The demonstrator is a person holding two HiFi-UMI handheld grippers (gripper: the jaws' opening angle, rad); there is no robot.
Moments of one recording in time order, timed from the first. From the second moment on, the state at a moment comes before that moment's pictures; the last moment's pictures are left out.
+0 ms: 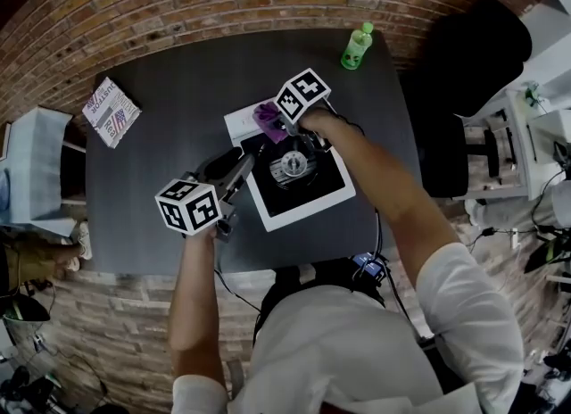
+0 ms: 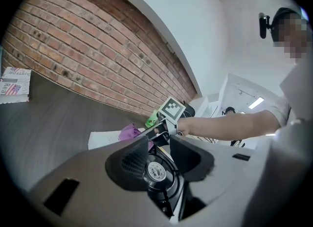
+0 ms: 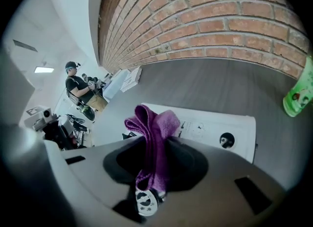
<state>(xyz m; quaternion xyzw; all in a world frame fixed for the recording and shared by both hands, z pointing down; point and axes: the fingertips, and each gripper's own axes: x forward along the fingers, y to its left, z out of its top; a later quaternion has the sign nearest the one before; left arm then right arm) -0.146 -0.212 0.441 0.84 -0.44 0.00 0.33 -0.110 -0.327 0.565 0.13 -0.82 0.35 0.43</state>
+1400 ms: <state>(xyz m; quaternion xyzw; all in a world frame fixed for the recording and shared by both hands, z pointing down) -0.104 -0.221 0.447 0.85 -0.40 0.01 0.34 0.000 -0.419 0.535 0.31 -0.80 0.20 0.47</state>
